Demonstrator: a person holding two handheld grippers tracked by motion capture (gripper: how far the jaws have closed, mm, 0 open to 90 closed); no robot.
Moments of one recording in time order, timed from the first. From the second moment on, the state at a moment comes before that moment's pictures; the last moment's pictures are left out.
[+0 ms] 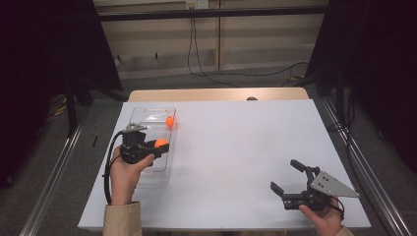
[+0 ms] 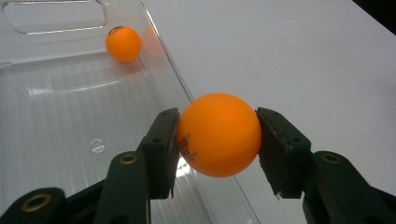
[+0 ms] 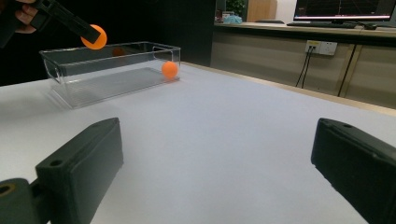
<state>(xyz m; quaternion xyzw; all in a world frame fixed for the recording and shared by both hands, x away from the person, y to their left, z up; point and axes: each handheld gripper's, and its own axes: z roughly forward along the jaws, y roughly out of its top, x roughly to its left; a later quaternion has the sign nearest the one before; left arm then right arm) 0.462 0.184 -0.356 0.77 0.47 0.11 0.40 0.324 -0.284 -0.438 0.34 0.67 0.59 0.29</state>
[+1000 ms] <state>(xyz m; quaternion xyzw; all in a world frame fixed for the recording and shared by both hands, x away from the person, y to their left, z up) 0.463 0.199 -0.362 0.77 0.49 0.13 0.39 0.324 -0.284 -0.438 0.34 0.67 0.59 0.29</state>
